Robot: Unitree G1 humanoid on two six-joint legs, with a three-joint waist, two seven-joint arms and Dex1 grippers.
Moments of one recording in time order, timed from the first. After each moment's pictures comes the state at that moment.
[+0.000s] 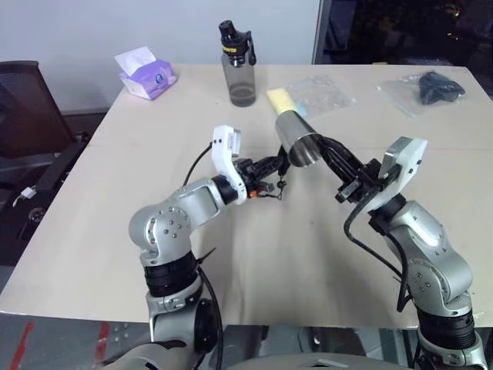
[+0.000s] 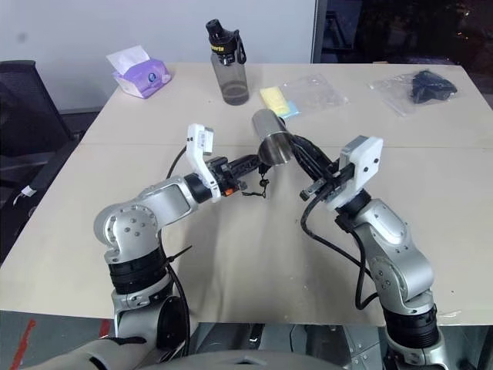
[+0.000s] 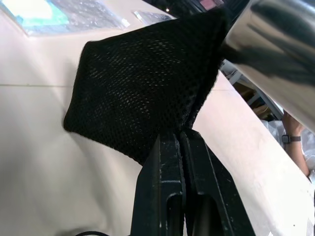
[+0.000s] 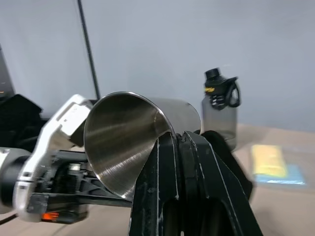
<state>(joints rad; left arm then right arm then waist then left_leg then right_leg) -0.53 0.07 0.29 -0.38 -0.69 1.27 -0.33 -0.20 -0.27 0.04 -0.60 0.56 0.39 0.38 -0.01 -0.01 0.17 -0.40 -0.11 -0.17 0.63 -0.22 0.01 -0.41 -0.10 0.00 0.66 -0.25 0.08</state>
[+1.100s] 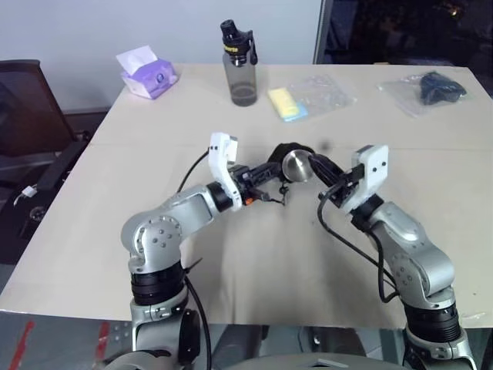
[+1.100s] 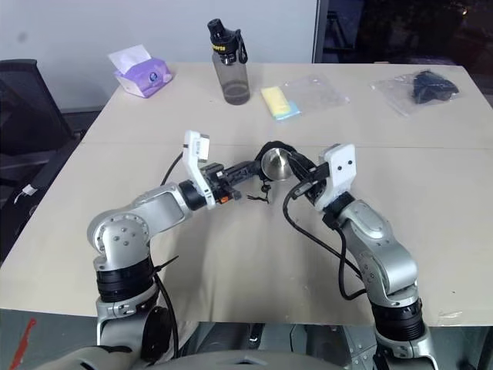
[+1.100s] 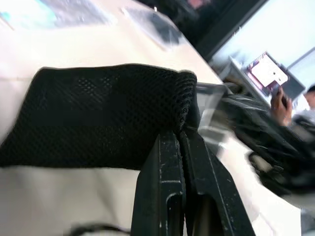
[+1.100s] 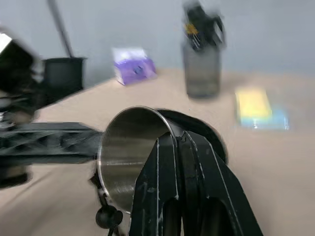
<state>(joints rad) -0.47 0.18 0.21 -0.39 -0.86 1.20 -0.32 -0.23 -0.20 0.07 -0.47 0.44 0.64 0.26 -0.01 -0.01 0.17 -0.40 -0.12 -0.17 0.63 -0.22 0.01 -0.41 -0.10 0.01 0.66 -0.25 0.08</state>
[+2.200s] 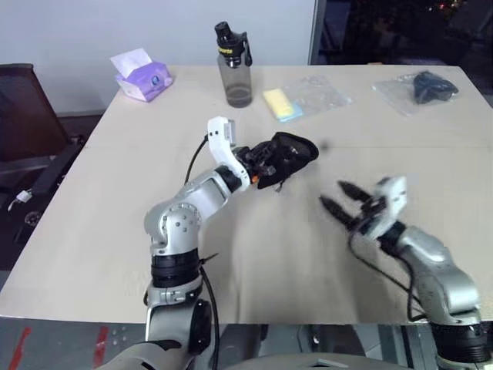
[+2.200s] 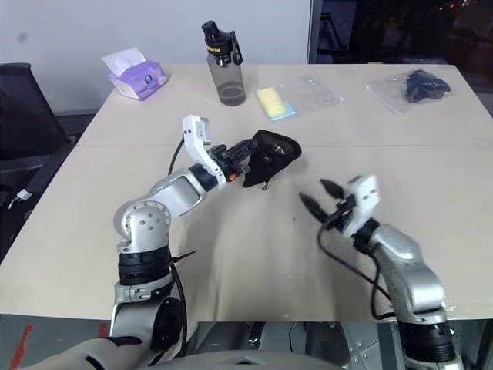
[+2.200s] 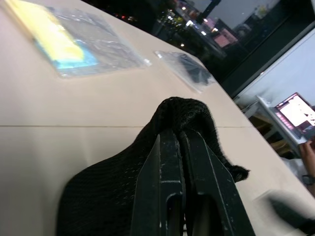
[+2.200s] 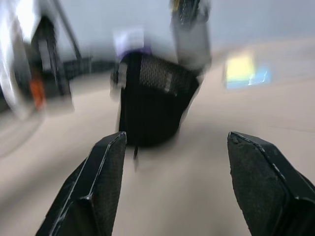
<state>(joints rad) -0.55 0.11 0.19 -0.21 -0.77 0.94 -0.17 -0.06 -0.35 0.04 -0.31 0.38 0.36 0.58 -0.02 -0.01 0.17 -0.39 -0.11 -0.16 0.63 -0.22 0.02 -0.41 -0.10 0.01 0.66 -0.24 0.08</state>
